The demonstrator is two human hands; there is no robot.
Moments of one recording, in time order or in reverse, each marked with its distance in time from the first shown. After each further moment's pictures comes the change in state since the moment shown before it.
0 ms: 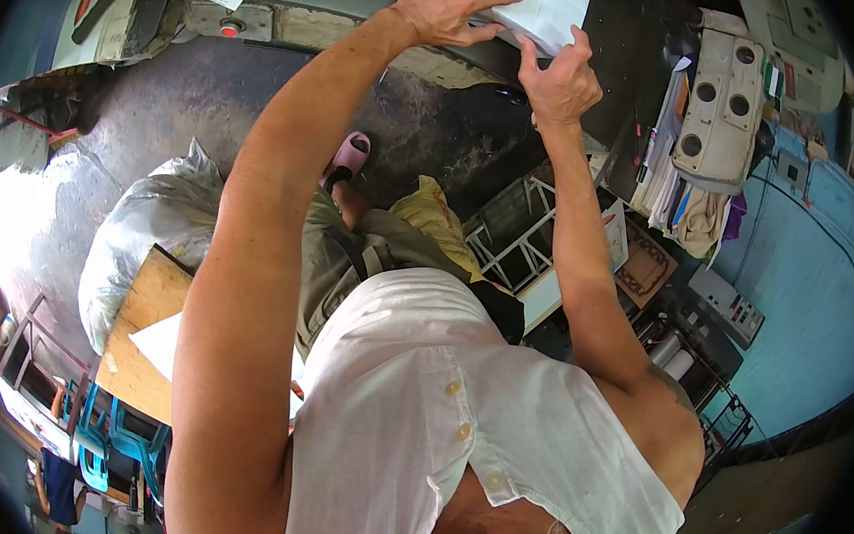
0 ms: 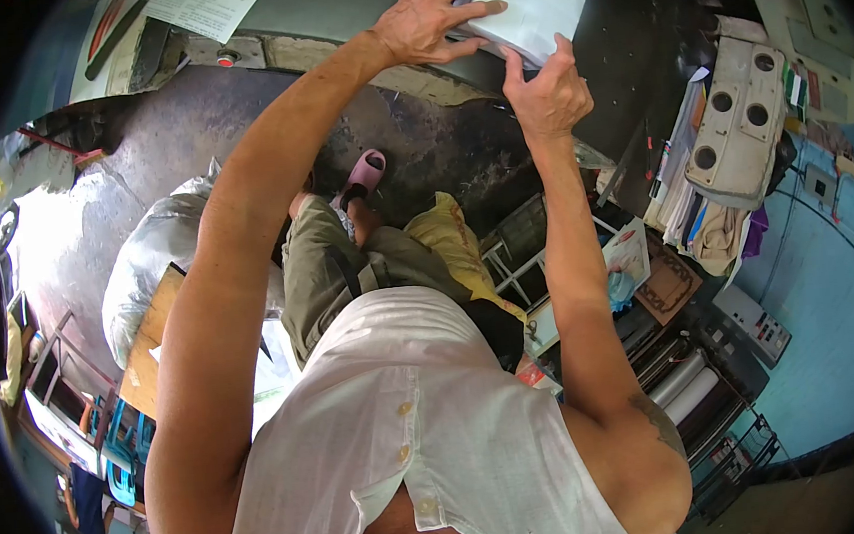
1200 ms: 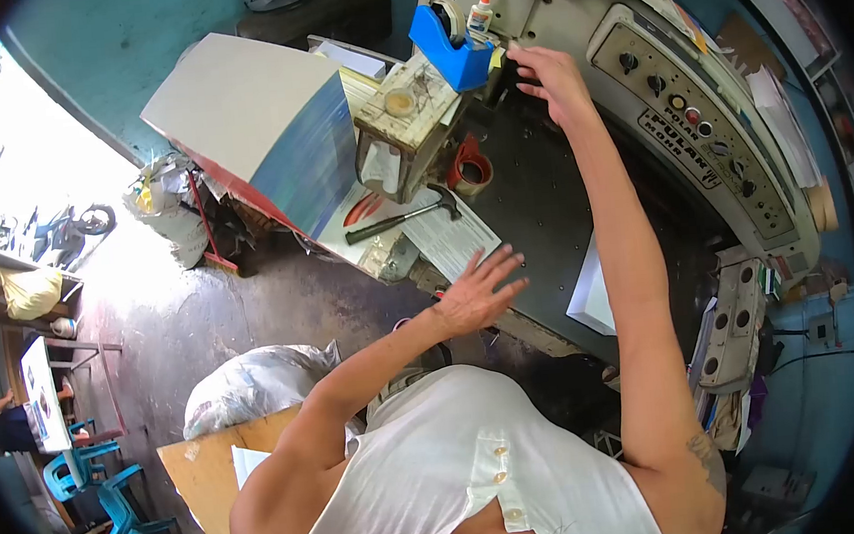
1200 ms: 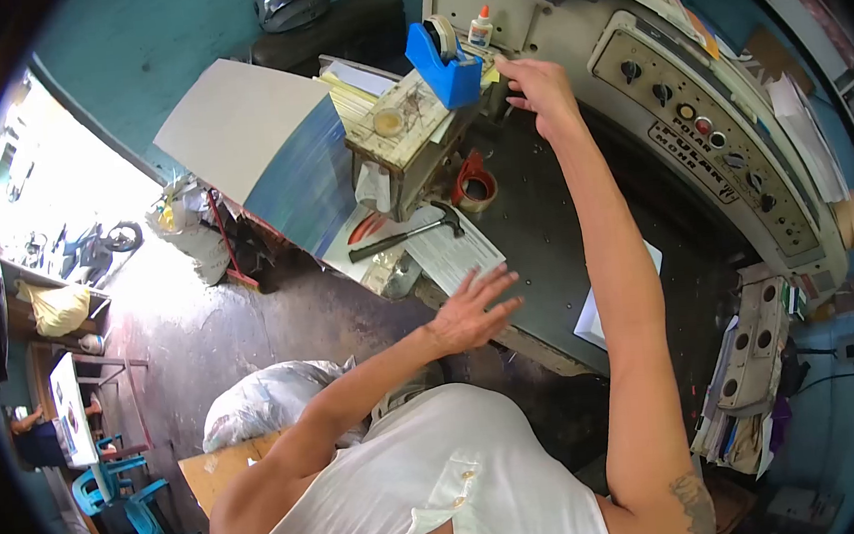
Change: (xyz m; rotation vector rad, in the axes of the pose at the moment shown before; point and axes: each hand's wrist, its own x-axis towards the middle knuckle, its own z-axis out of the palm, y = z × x) left_hand -0.081 0.004 -0.212 0.306 -0.008 0.028; right_hand 0.477 -0.206 -0.013 1.521 -0.549 0.539
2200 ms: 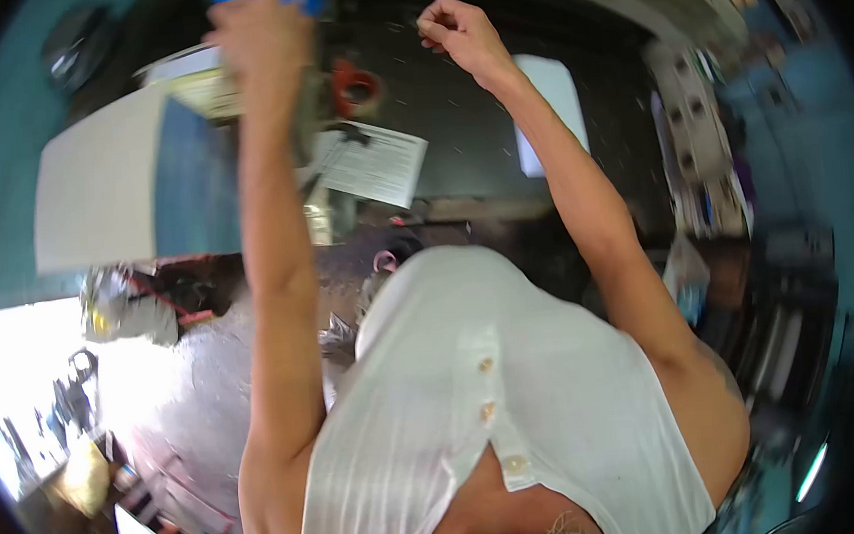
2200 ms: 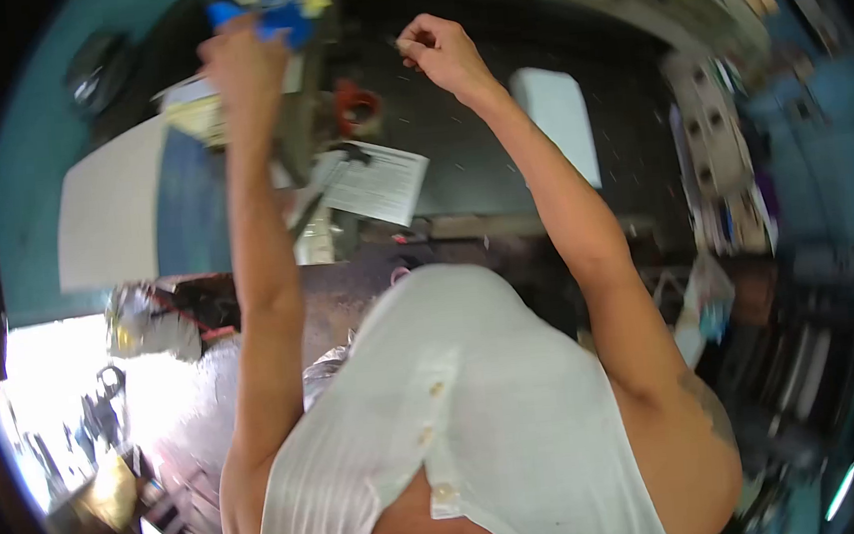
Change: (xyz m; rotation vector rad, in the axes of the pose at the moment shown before) left_hand 0.185 -0.155 -0.171 0.637 0.303 -0.423; right_hand -0.111 0.090 -0.034 -0.221 0.245 -0.155
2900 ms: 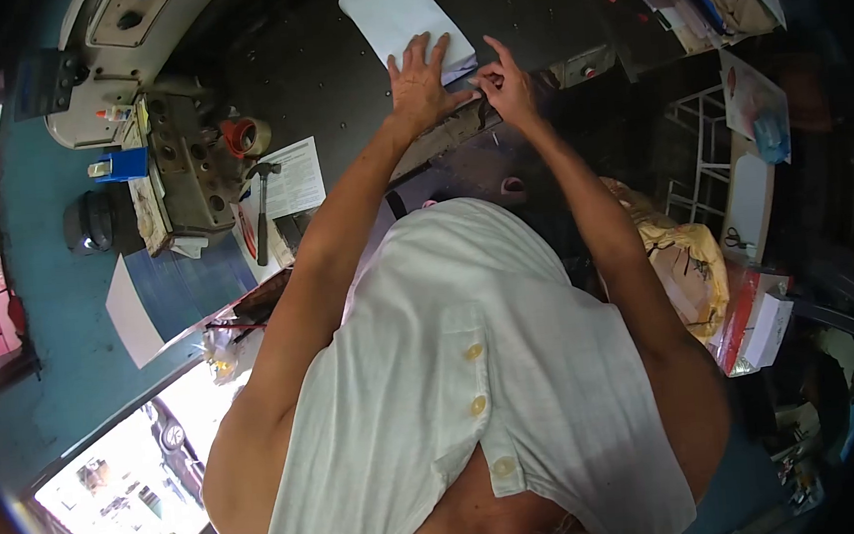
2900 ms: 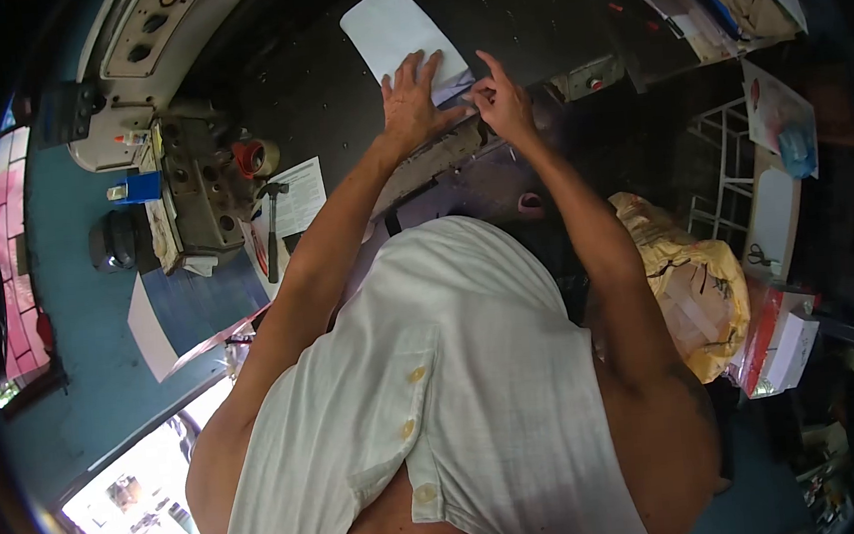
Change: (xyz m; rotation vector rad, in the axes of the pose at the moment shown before) left_hand -0.268 0.362 0.096 -0.451 -0.761 0.755; right_hand -0.302 0.251 -0.162 -0.061 0.613 0.127
